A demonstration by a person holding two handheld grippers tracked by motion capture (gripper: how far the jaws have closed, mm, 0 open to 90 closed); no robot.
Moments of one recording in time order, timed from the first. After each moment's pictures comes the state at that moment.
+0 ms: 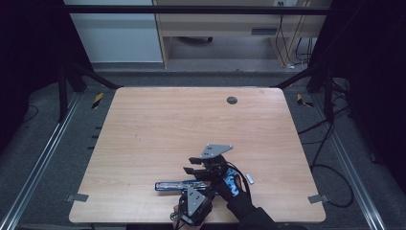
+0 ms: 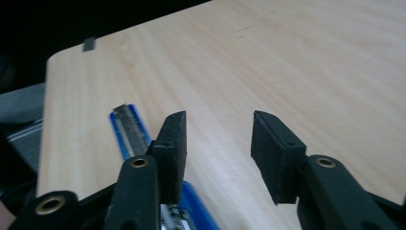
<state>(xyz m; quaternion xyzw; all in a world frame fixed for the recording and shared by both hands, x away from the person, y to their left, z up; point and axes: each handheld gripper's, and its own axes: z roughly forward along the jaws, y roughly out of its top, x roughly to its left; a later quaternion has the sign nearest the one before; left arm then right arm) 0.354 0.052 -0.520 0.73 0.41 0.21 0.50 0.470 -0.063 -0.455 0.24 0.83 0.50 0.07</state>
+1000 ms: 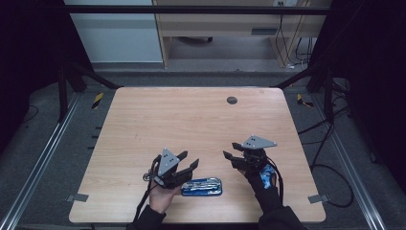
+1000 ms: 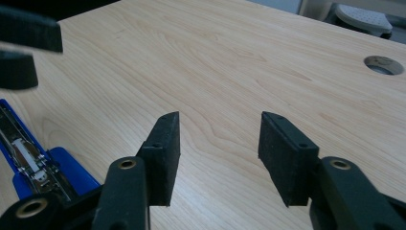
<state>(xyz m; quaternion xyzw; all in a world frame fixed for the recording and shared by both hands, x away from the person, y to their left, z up) 0.434 0.123 -0.437 0.74 0.36 0.23 0.51 0.475 -0.167 -0.439 0.35 0.78 0.47 0.20</state>
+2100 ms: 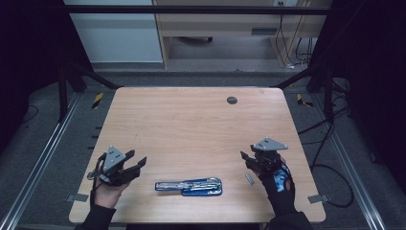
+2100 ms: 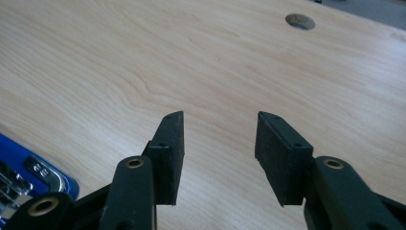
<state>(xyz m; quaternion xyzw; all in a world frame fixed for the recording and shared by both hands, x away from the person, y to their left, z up) 0.428 0.269 -0.437 0.75 0.43 0.28 0.43 0.463 -0.197 -0.438 0.42 0.78 0.38 0.25</state>
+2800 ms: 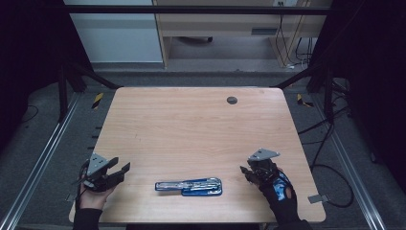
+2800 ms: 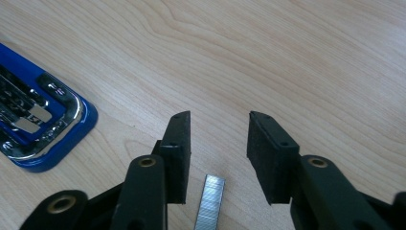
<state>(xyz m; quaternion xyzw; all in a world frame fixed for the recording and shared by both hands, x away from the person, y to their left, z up) 0.424 0.308 -0.462 0.73 0.47 0.27 0.41 0.448 -0.192 -0.462 0.41 0.83 0.32 0.20</state>
